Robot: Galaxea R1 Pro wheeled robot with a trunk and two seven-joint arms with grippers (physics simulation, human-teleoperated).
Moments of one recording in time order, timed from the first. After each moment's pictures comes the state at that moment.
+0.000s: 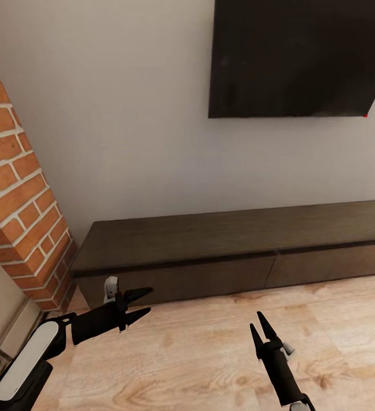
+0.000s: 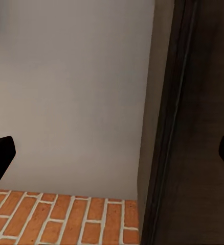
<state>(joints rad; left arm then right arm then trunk) -0.29 0.24 -0.09 -1.46 1.58 0.99 -0.08 -0.21 -0.04 -0.01 -0.74 -1.43 0.15 0.95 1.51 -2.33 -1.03</state>
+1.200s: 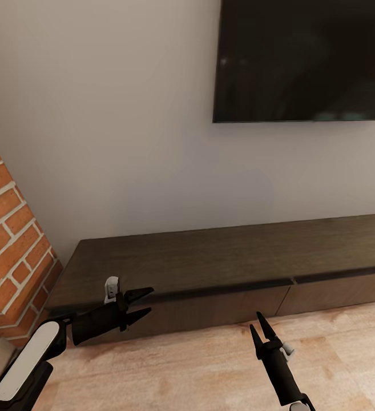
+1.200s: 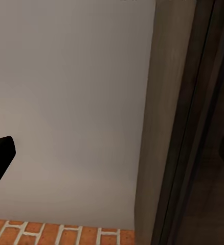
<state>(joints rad) -0.29 0.24 -0.10 -1.46 1.58 0.99 -0.08 -0.21 -0.04 -0.01 -0.74 -1.43 0.15 0.93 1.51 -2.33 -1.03</state>
